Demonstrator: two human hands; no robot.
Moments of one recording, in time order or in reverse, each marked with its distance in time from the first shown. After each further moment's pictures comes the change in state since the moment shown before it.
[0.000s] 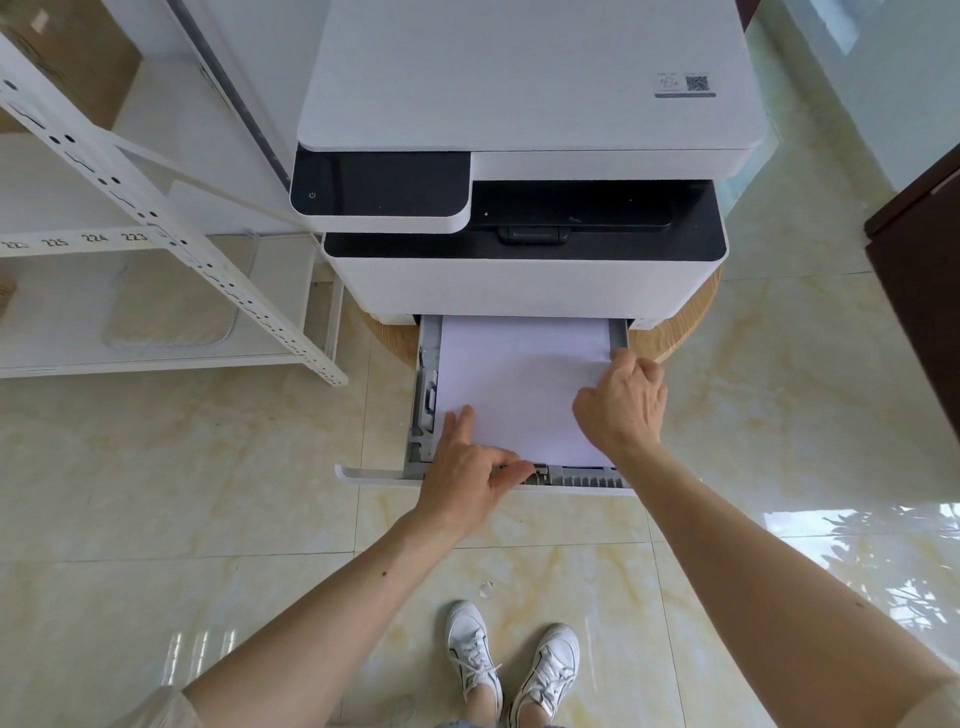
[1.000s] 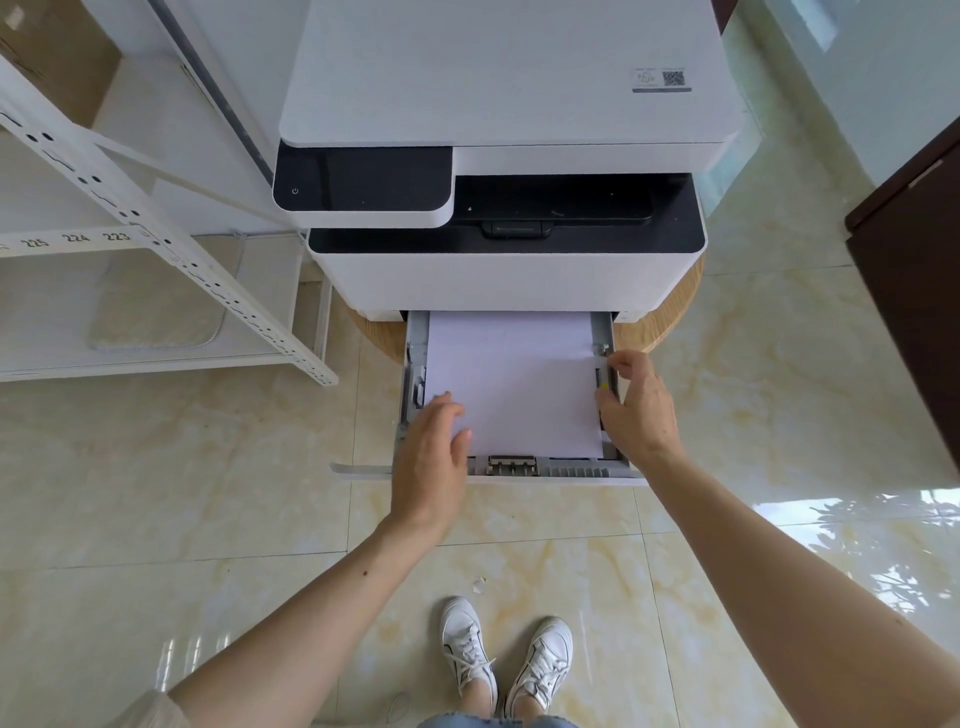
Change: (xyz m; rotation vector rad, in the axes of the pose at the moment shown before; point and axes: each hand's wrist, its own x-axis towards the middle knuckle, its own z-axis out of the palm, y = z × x) left_hand 0.001 -0.020 0.004 -0.043 0.456 0.104; right_hand -0.001 0.043 -0.009 0.340 -0.023 -0.046
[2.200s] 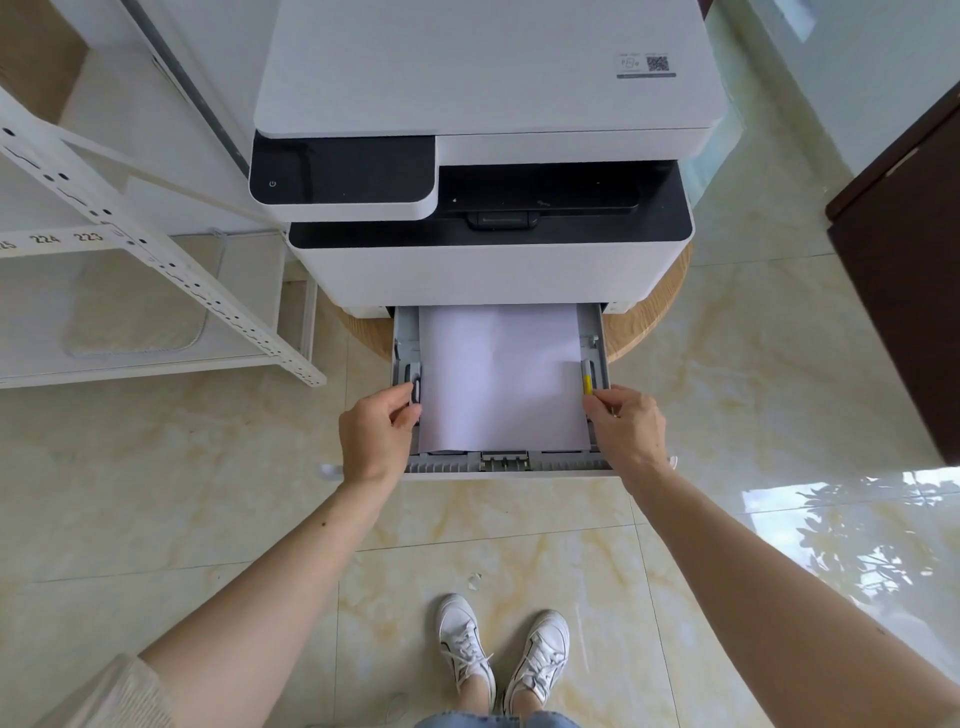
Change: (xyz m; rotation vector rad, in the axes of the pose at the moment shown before) left_hand 0.033 -0.021 -0.023 -0.165 0.100 -0.224; right_hand -0.018 0.018 0.015 0.100 0.022 0.136
